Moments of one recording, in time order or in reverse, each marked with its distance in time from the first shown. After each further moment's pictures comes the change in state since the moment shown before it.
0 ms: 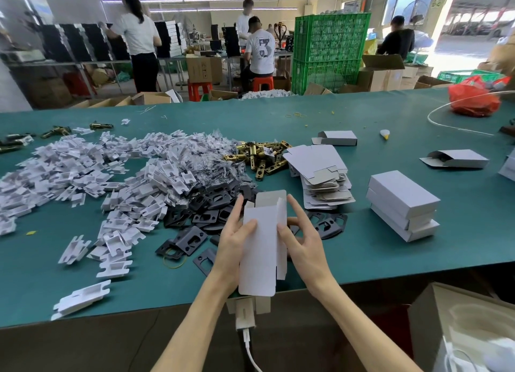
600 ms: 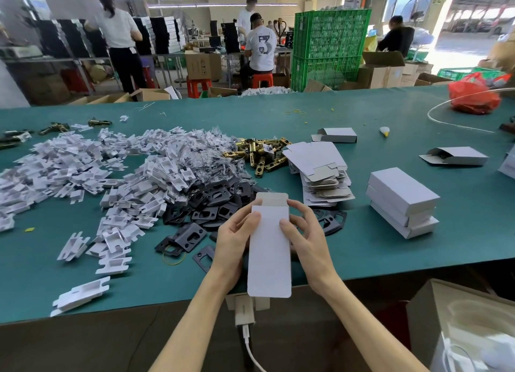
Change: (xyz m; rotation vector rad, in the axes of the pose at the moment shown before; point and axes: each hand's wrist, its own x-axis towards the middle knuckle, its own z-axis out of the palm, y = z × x) left_hand 0.000 -0.001 0.000 0.064 0.016 0.001; right_hand -0.001 -0.003 -0.005 0.160 -0.028 0.096
